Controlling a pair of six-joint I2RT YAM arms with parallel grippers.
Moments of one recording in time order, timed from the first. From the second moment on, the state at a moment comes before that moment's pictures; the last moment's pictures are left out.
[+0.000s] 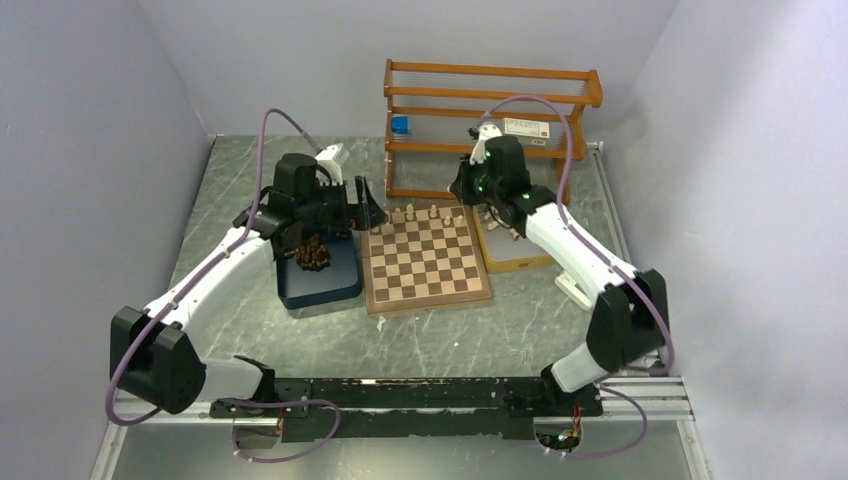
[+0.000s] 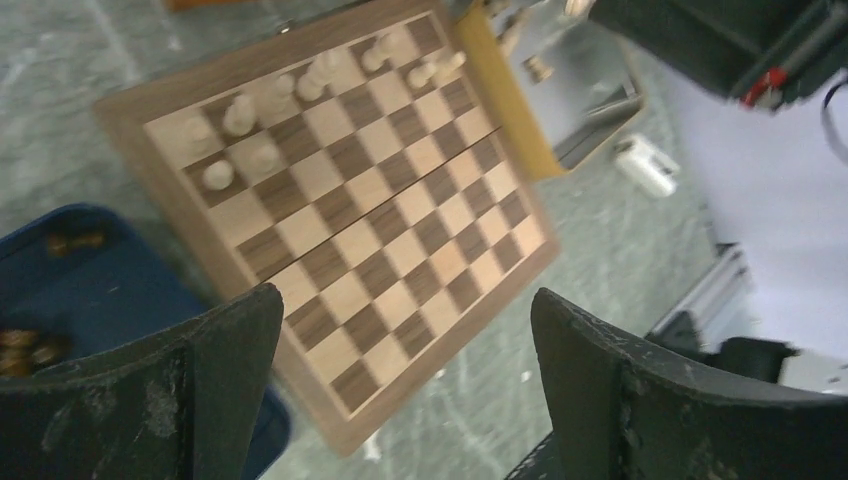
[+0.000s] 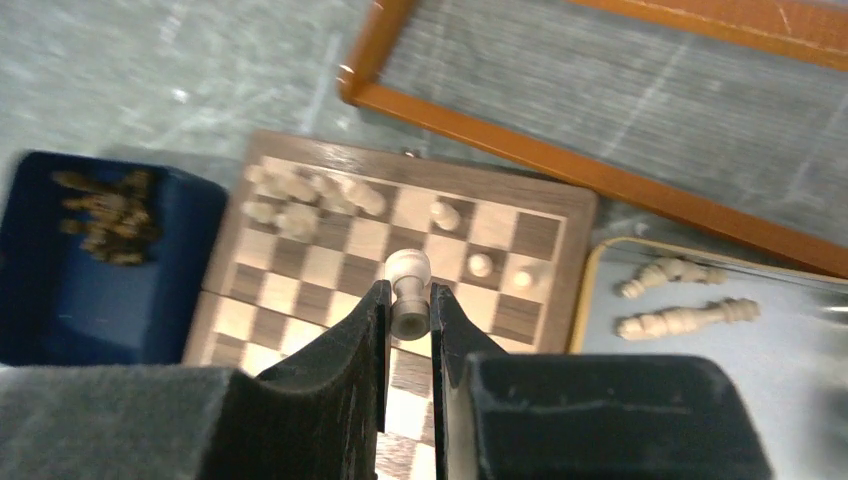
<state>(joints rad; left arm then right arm) -0.41 1.33 1.07 -0.27 0.37 -0.47 0.43 1.49 1.20 -0.19 -0.10 0.21</state>
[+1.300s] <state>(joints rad) -0.41 1.02 1.00 -0.41 0.02 -0.23 0.47 2.29 2.05 -0.96 0.17 -0.03</state>
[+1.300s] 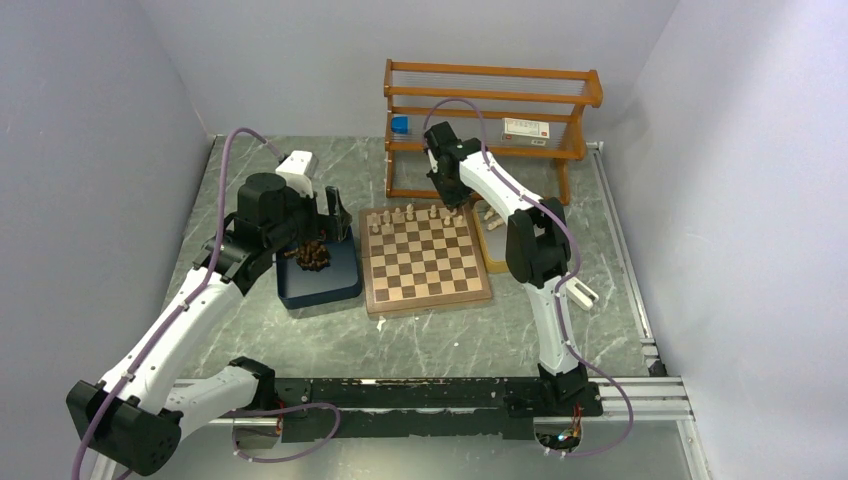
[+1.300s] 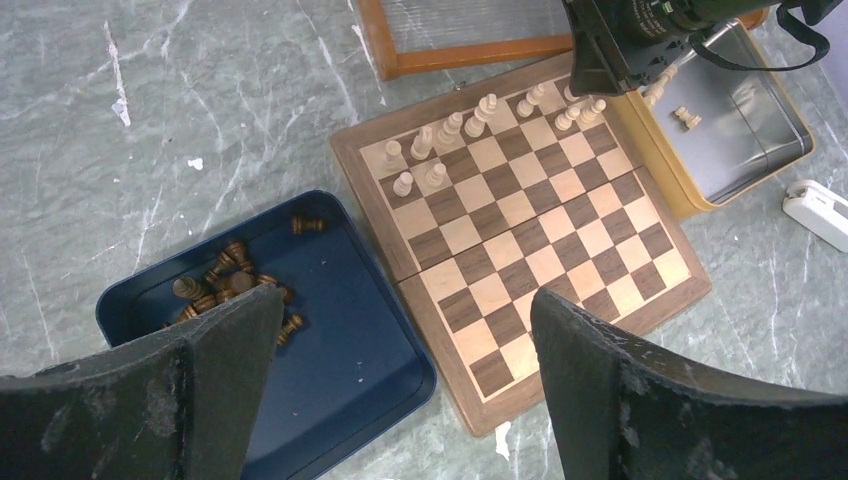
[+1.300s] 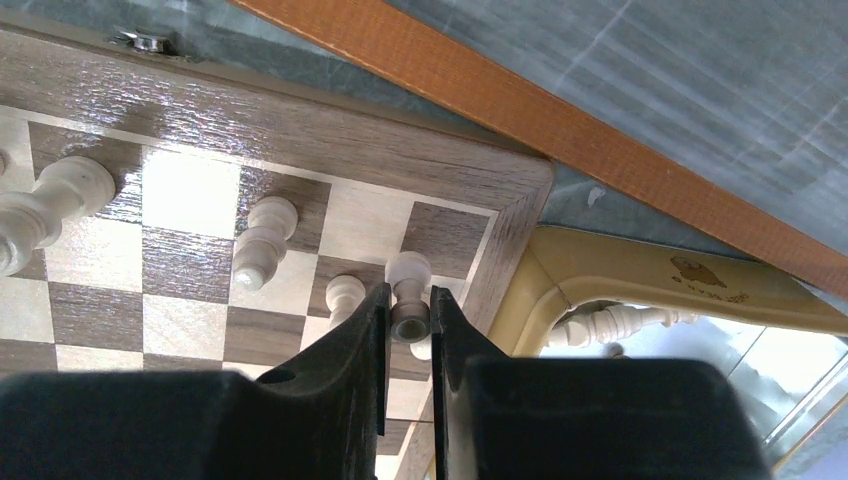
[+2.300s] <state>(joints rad) -0.41 1.02 1.00 -0.41 0.02 -0.23 0.47 2.26 1.98 -0.91 0.19 -0.07</state>
